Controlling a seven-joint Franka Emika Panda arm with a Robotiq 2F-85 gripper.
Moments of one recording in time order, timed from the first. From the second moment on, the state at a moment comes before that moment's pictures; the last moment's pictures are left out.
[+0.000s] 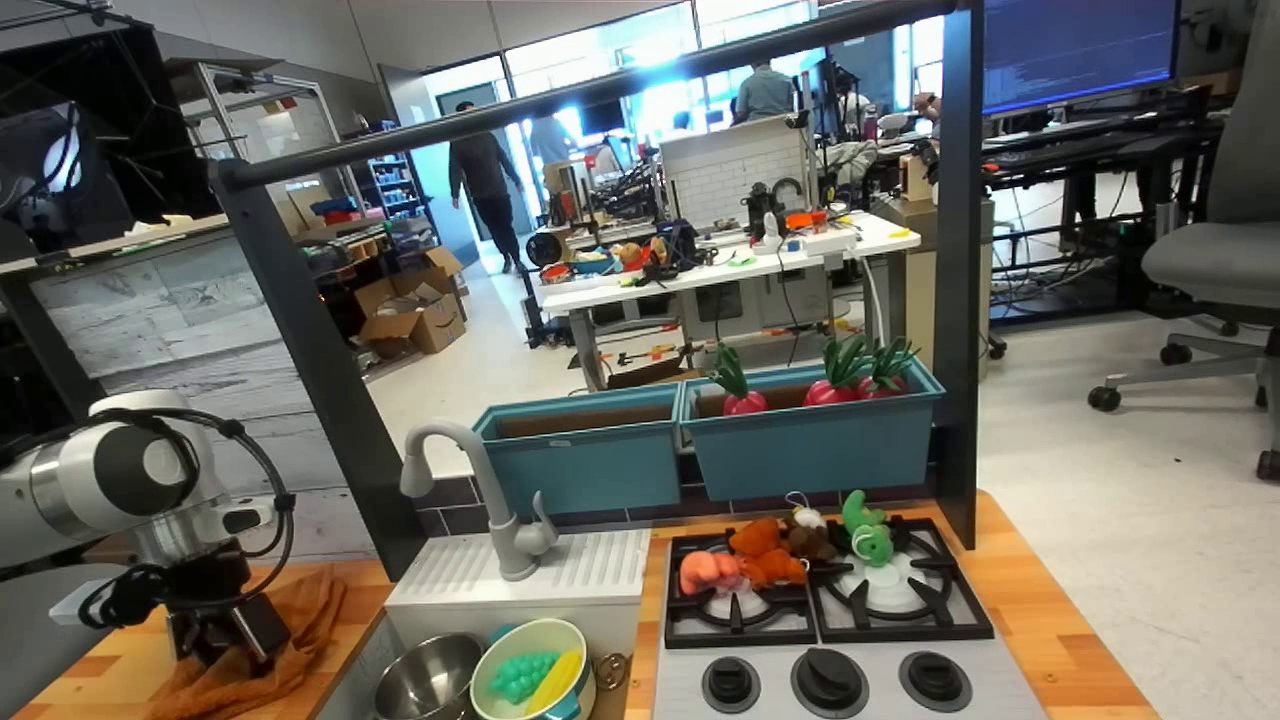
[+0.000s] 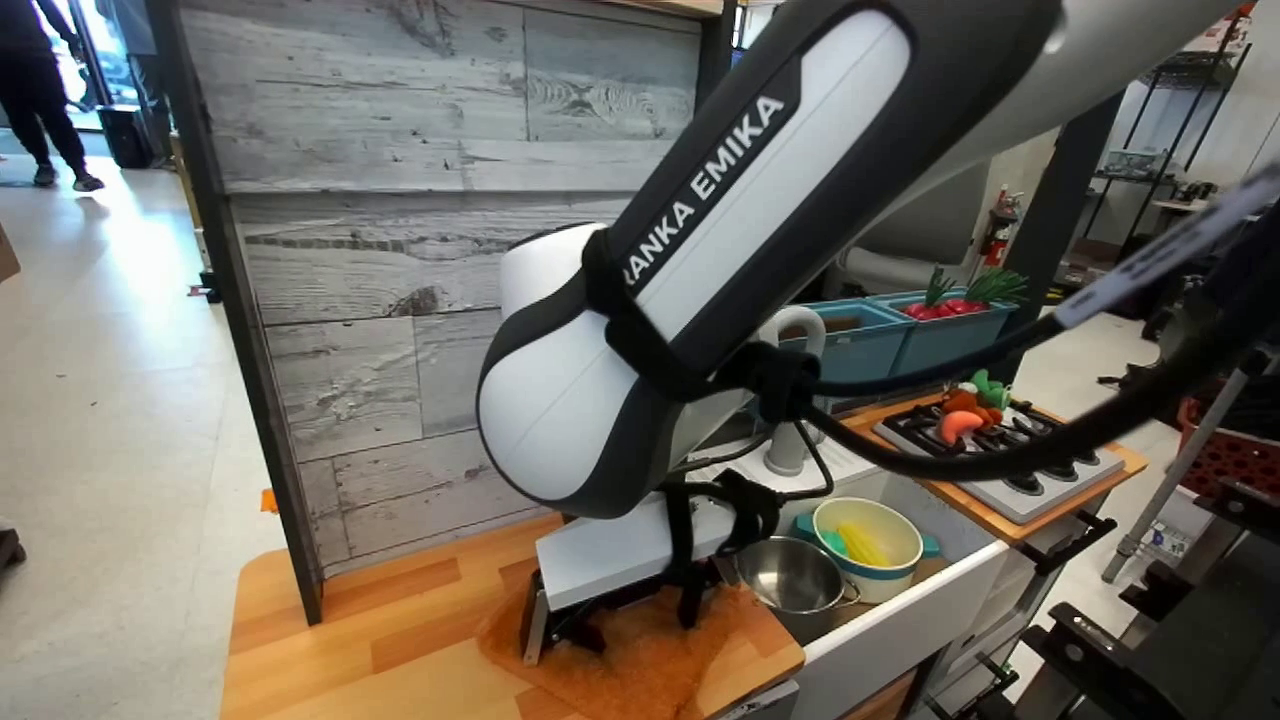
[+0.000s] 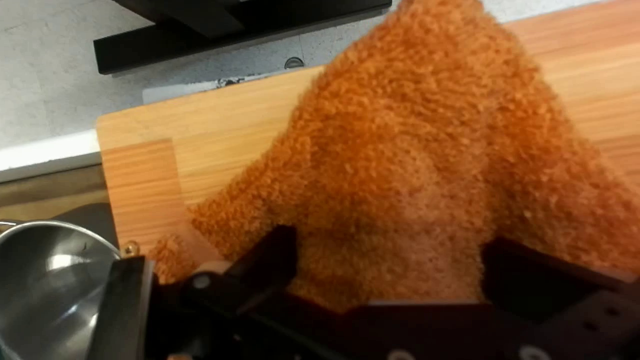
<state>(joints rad) 0.46 1.26 0.00 -1.30 -0.05 2.26 0.63</state>
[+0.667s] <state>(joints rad) 0.63 1.43 0.02 -0.95 -0.05 2.07 0.66</state>
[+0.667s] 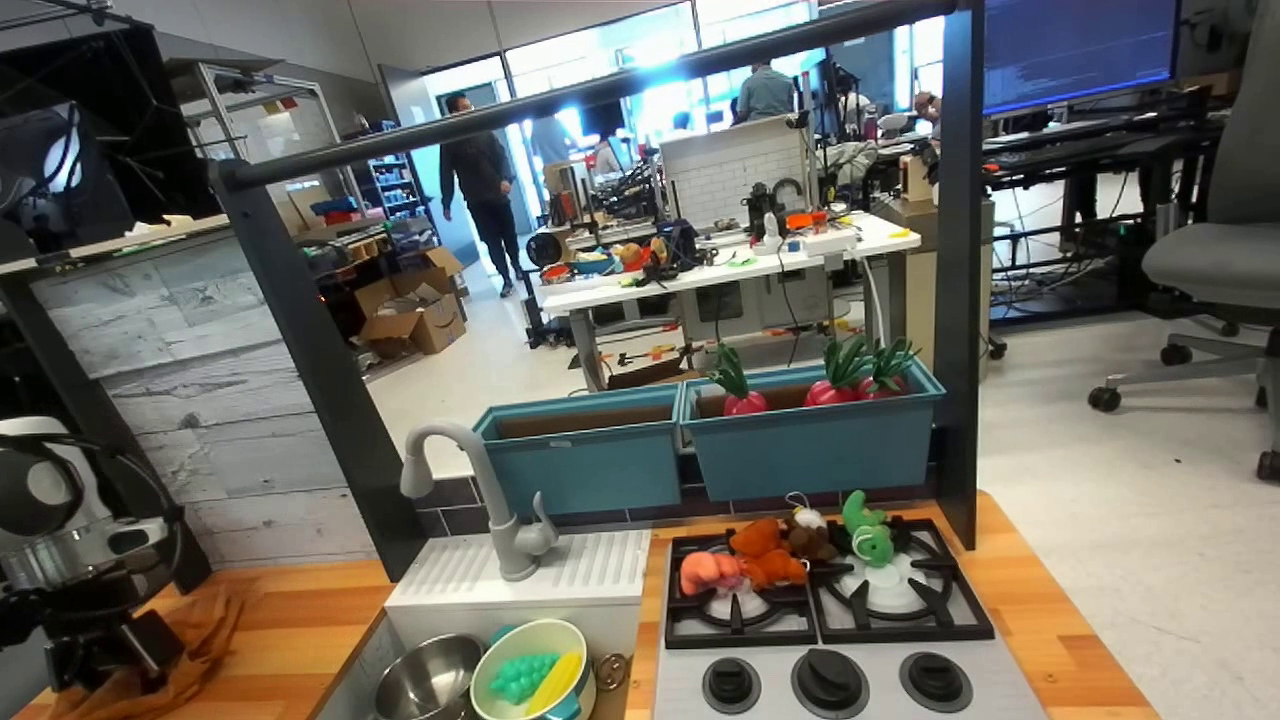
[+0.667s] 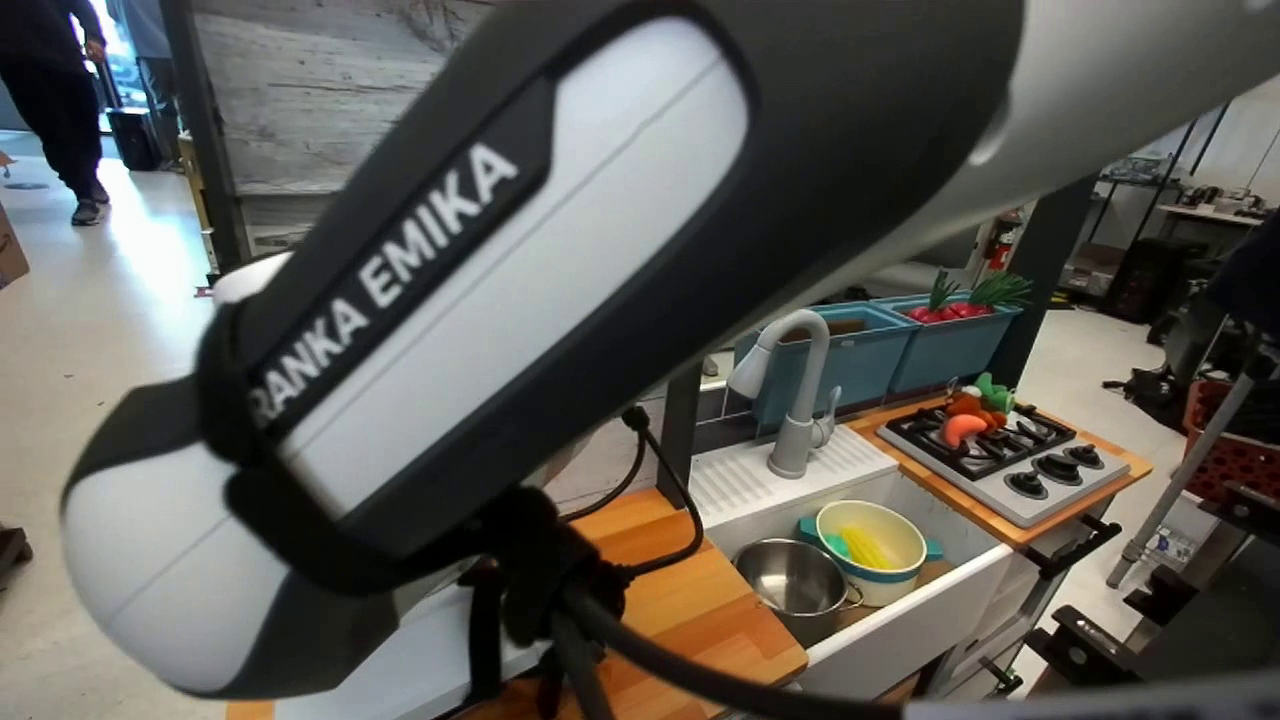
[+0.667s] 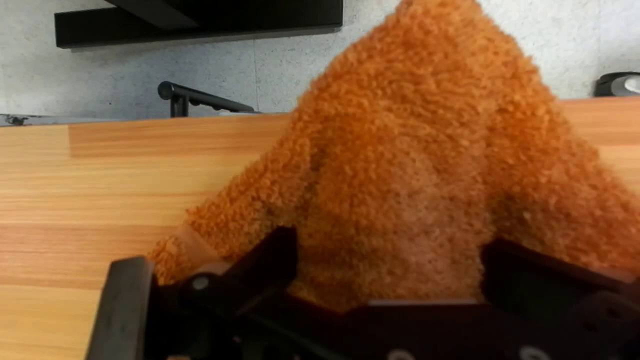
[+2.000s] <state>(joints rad) 0.52 1.46 0.00 -0.89 -0.06 1.86 0.71</state>
